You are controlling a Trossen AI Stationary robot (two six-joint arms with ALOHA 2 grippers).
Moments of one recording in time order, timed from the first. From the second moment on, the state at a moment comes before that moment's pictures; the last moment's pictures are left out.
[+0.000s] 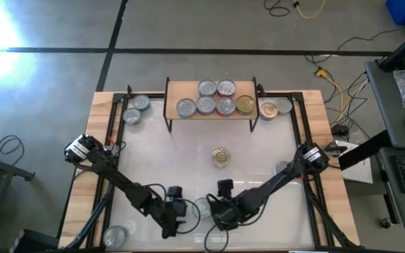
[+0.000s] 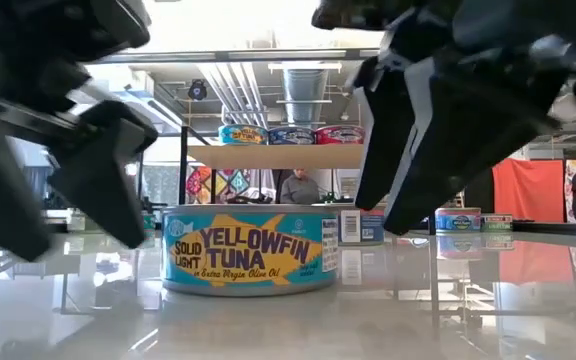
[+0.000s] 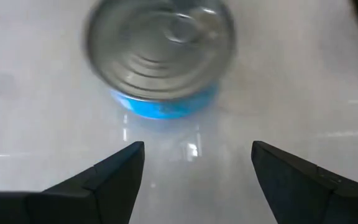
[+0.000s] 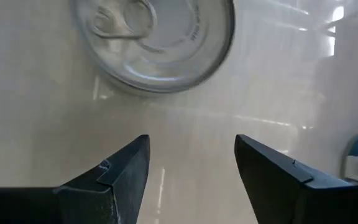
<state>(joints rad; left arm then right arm) -0.66 1.82 0.93 -0.04 -0.33 -0.50 0.55 2.10 1.52 -0.70 0.37 0.35</state>
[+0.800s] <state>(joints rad) -0.63 1.92 0.95 0.08 -0.43 -0.35 0.50 2.13 1.45 -0.54 0.40 0.34</state>
